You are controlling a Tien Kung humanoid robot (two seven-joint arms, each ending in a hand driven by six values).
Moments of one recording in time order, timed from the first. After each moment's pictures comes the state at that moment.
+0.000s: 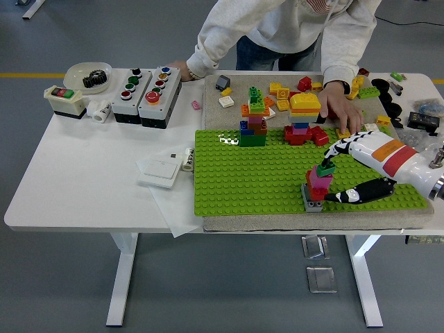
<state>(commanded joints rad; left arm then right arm) -0.11 0.03 -0.78 -0.18 1.23 -0.10 0.26 0.53 -0.79 0.75 1.50 -1.84 -0.11 0.26</state>
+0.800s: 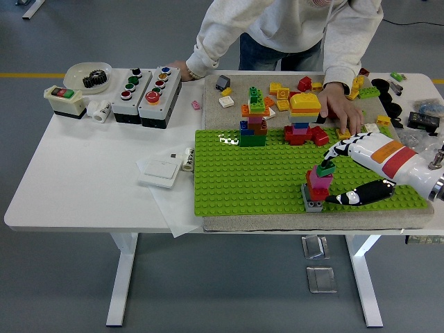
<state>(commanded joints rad) -0.12 0.03 -0.78 -0.18 1.22 -0.10 0.25 0.53 -0.79 0.75 1.50 -1.86 -0.11 0.25</state>
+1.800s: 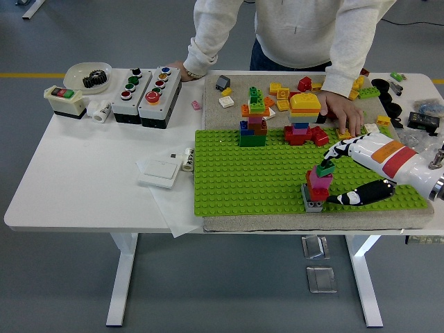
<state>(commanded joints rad) -0.12 0.03 -0.78 -0.18 1.22 -0.10 0.25 0.53 -0.79 0.74 1.50 -1.85 -0.10 0.26</state>
